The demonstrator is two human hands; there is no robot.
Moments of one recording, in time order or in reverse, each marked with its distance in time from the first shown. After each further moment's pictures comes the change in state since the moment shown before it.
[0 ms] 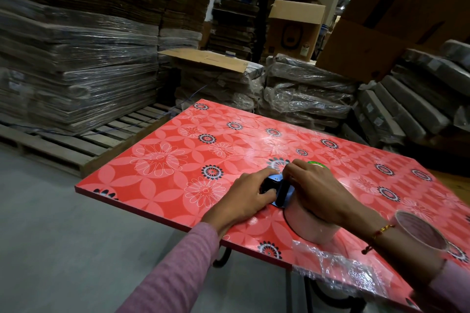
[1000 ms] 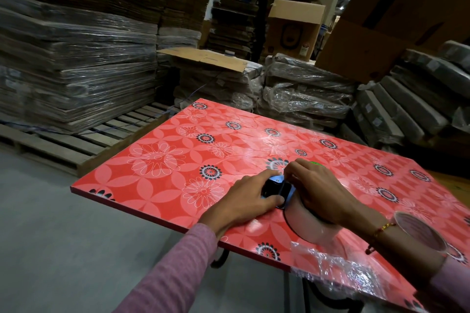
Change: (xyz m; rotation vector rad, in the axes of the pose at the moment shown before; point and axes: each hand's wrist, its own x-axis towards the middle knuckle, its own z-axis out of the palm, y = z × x) left_hand 0.001 0.000 0.000 0.020 -0.071 -0.015; right_hand -0.003 0.013 0.006 0.079 0.027 -0.008
